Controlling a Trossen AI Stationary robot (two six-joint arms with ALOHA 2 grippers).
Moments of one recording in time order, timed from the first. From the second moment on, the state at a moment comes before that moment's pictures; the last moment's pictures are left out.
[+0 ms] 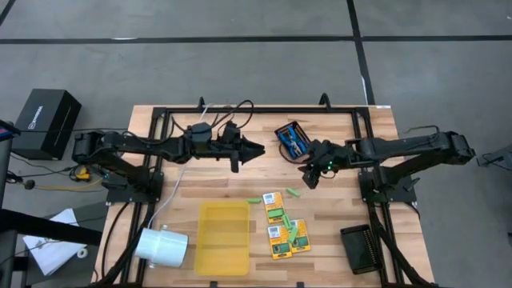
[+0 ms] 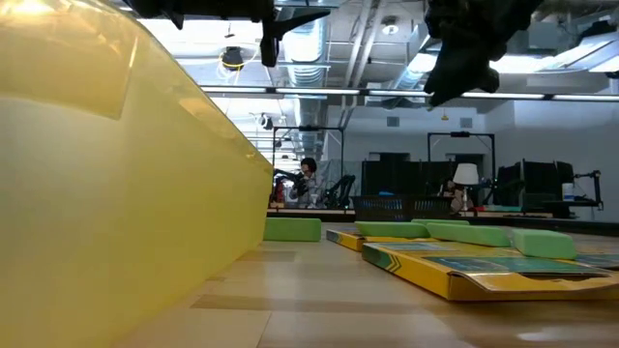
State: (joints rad) left arm 0.10 1.38 0.89 0.50 0.07 -0.61; right arm 0.06 1.13 0.91 -0.64 0.23 0.57
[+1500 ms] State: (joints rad) left arm 0.28 1.36 0.75 0.41 0.30 -0.53; right arm 0.03 1.59 0.91 -0.56 -0.08 0.75
